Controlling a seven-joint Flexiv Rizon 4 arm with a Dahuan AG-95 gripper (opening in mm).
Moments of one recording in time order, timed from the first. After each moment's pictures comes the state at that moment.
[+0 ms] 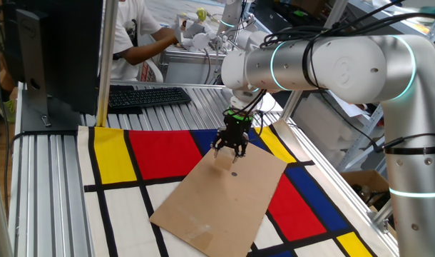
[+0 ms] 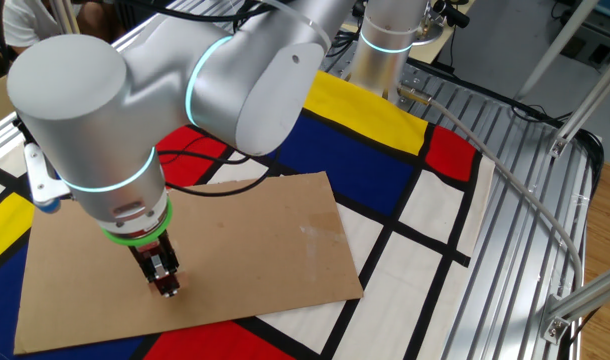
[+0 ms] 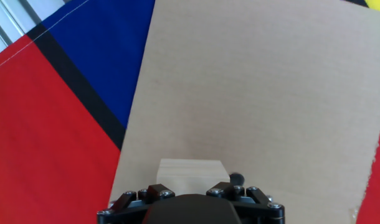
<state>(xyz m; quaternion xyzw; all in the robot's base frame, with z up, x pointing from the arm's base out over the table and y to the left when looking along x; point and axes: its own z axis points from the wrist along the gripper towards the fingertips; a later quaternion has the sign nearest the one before) 0.703 -0.077 0.053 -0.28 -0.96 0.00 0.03</state>
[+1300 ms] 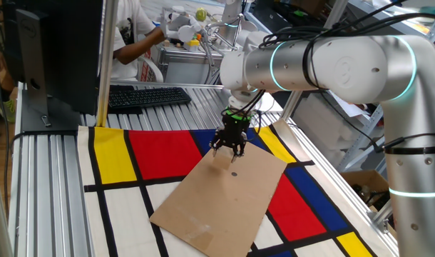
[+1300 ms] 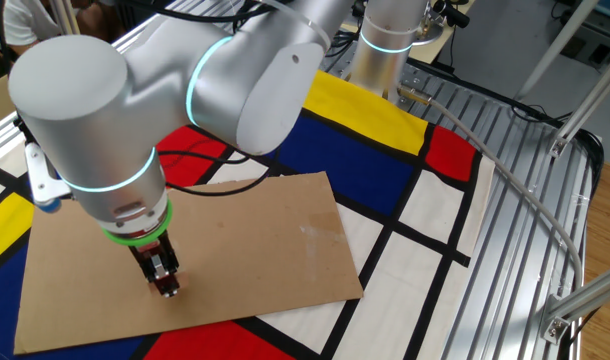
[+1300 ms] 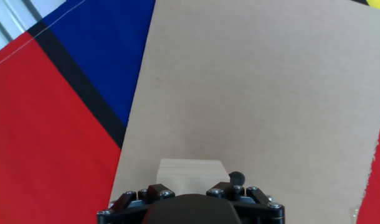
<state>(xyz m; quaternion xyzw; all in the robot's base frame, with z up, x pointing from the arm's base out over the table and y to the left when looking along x) 0.709 -0.073 0.051 -0.31 -0.95 0.01 0.03</state>
